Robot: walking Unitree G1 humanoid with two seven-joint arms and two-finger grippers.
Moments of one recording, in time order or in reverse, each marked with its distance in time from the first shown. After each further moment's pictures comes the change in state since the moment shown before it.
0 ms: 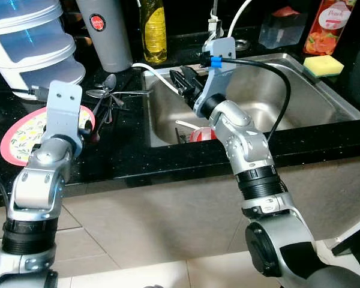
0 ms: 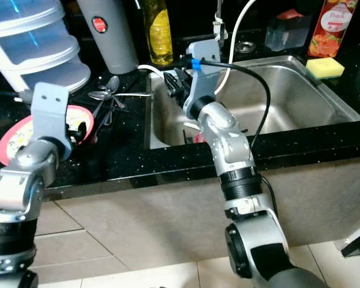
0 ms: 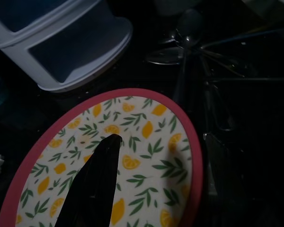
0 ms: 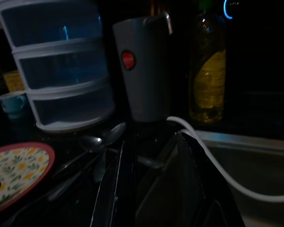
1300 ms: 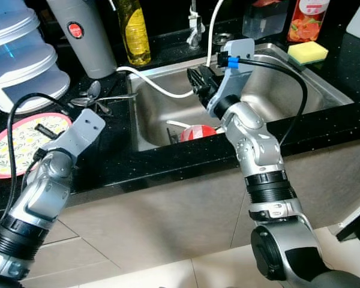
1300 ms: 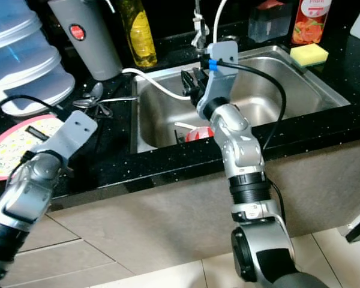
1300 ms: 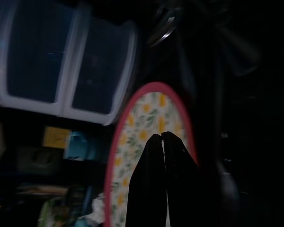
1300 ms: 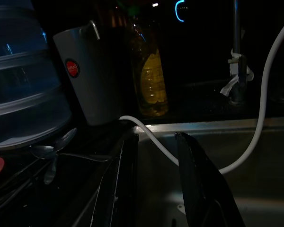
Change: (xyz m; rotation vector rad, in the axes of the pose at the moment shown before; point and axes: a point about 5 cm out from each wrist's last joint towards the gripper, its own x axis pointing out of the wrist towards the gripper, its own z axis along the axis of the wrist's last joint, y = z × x) left arm 0.014 0.011 -0.042 0.680 0.062 0.159; right arm -0.016 -0.016 -0.003 -0.003 -0.005 -0.099
